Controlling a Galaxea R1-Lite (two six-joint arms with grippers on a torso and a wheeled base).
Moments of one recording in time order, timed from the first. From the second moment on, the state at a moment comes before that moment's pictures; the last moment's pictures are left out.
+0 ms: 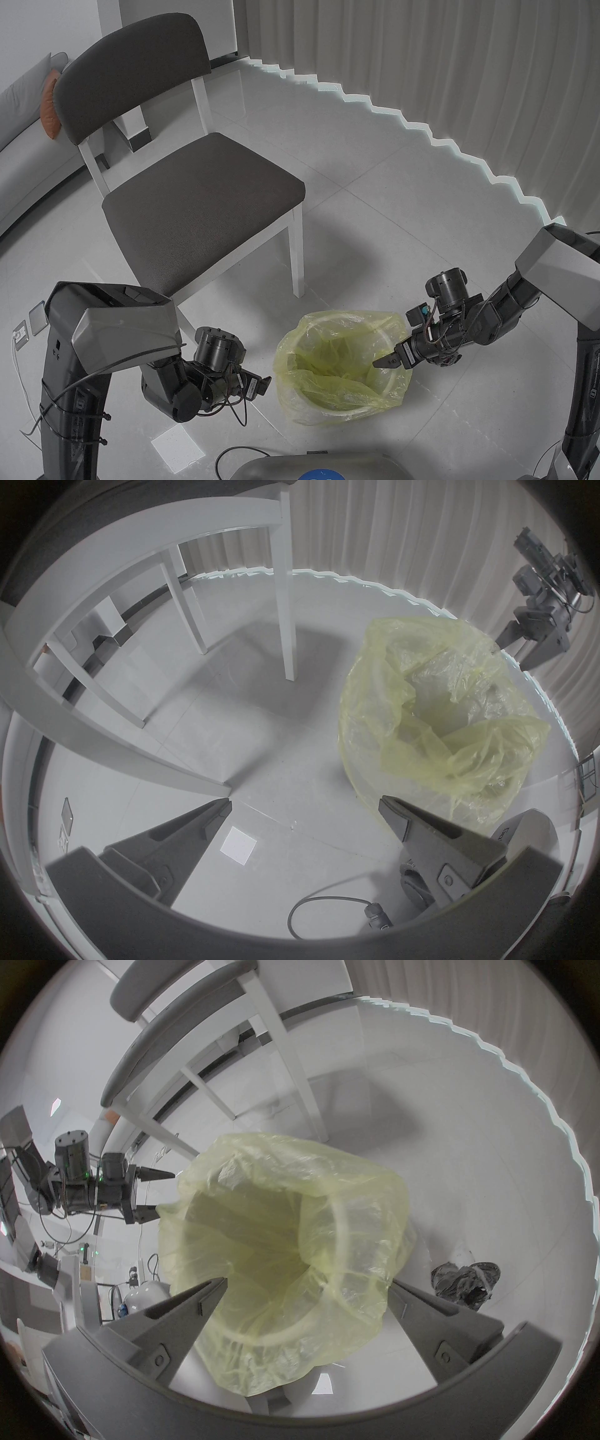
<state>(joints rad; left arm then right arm) -0.46 2.42 -0.74 -0.93 0.11 0.05 0.31 2.27 -1.03 -0.29 0.30 -0.12</state>
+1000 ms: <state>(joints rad) -0.55 2.25 -0.75 -0.93 0.12 0.04 0.23 2.28 -1.09 -0.25 0.29 -0.19</state>
